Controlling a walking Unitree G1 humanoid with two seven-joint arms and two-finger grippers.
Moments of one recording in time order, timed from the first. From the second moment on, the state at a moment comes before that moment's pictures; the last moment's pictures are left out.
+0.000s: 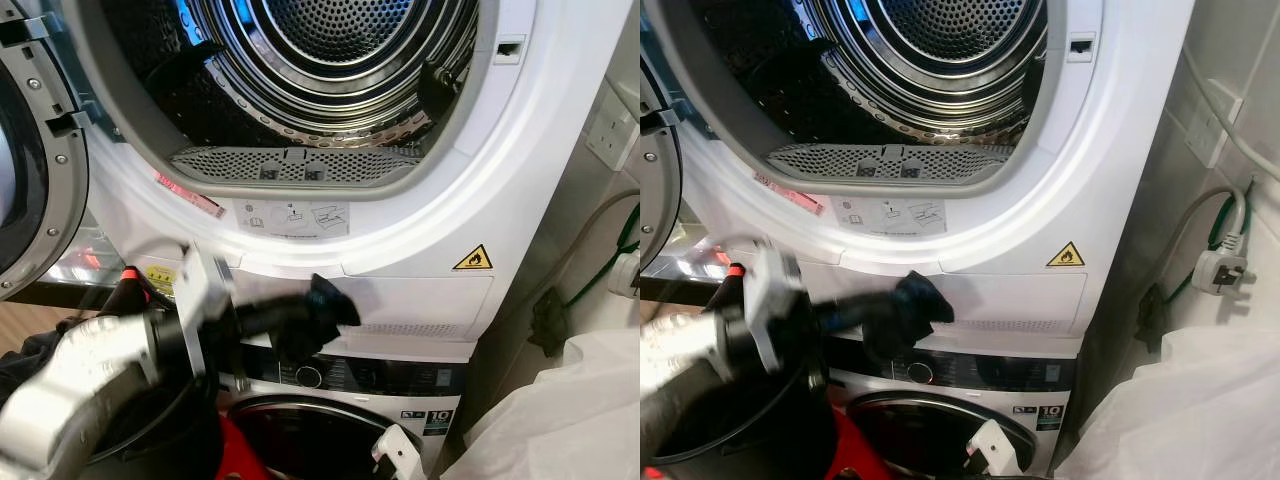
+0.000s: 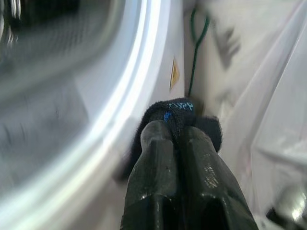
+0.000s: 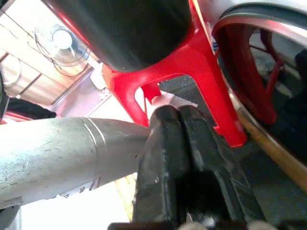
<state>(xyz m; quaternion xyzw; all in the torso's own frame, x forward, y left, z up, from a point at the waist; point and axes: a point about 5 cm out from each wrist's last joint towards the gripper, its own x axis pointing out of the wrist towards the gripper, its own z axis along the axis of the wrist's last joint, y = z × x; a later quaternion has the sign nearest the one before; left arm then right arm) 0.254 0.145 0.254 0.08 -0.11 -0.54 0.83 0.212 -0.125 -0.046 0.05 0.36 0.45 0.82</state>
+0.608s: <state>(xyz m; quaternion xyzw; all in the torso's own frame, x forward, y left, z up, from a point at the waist) 0.367 0.115 0.386 0.10 -0.33 -0.48 0.81 0.175 -0.133 -0.081 0.06 0.43 0.28 0.85</state>
